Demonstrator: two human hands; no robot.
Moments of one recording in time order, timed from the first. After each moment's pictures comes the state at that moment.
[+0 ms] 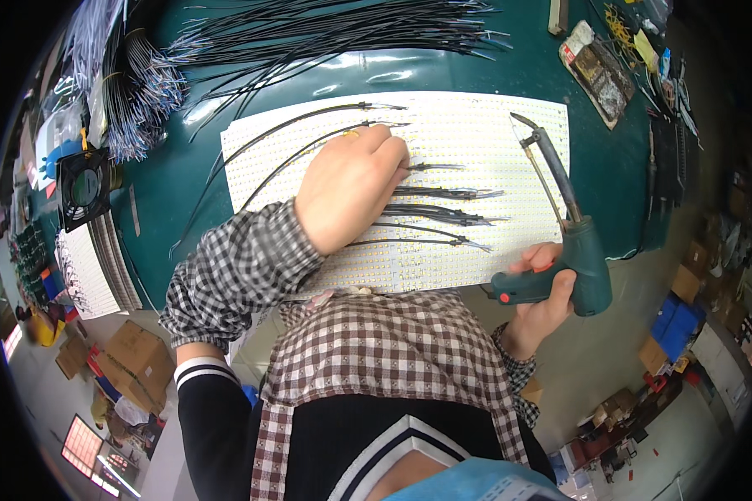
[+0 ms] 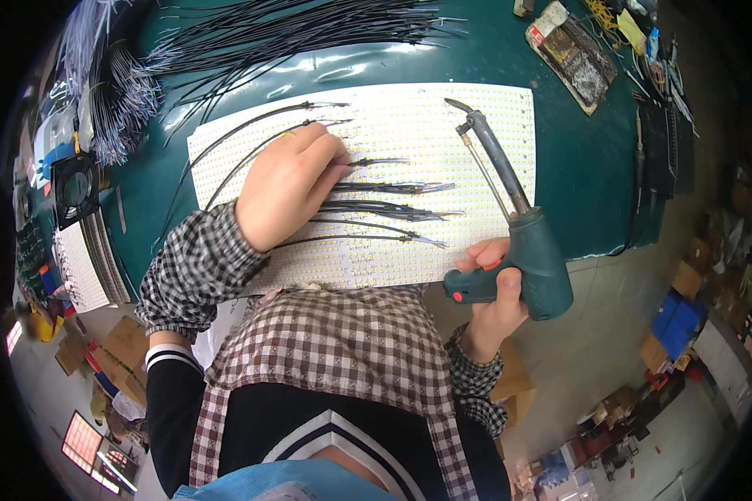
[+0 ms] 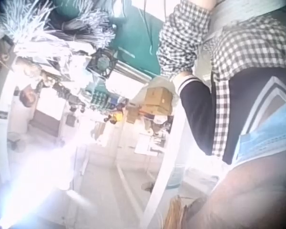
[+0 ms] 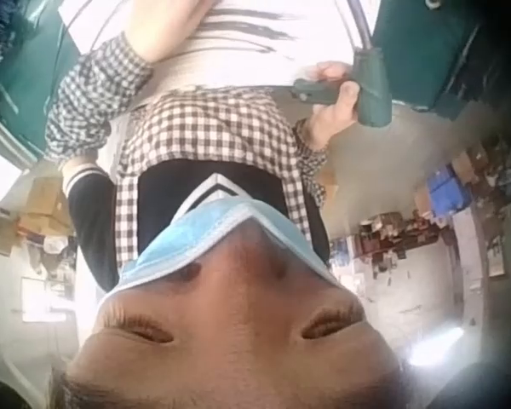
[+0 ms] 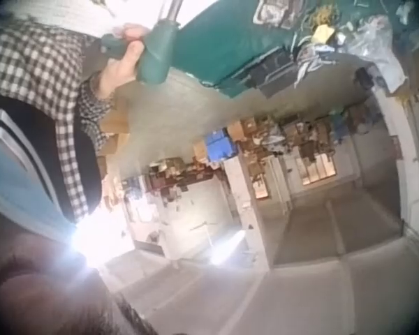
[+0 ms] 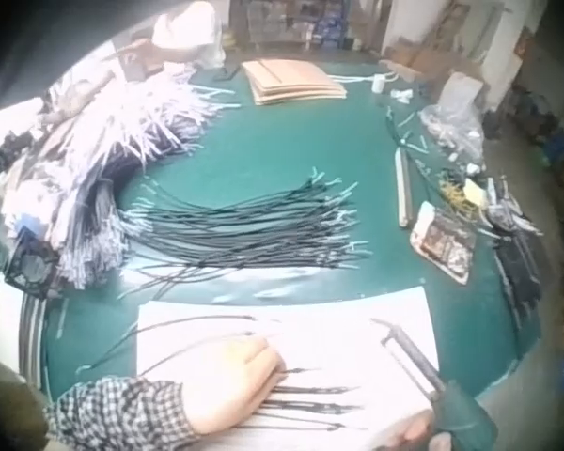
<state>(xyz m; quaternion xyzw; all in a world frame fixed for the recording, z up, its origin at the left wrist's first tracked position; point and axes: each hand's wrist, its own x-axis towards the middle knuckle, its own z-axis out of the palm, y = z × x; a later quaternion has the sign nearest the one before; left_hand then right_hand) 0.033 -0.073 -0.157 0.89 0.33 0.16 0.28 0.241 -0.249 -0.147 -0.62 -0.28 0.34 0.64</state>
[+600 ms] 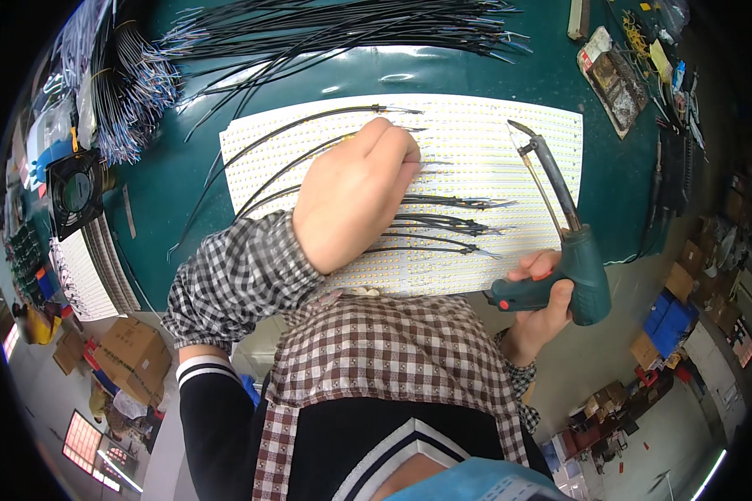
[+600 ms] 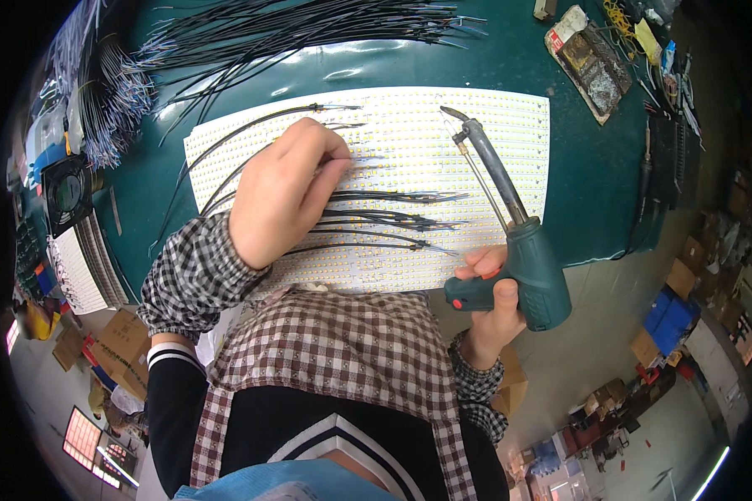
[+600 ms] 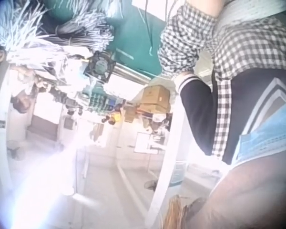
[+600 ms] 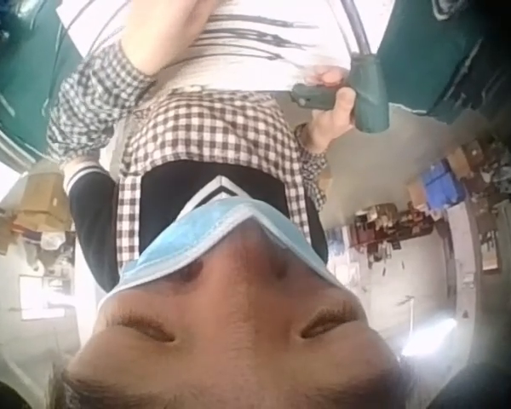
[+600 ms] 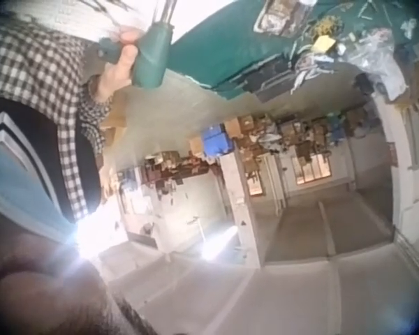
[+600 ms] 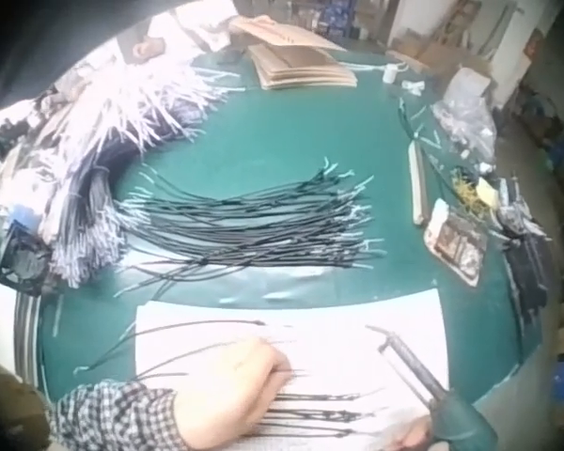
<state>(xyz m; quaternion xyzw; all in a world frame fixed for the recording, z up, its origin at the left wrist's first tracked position) 0.029 -0.074 -0.150 0.83 0.39 0.21 0.34 0.234 -0.242 -0.143 -0.62 -0.32 0.36 0.62</state>
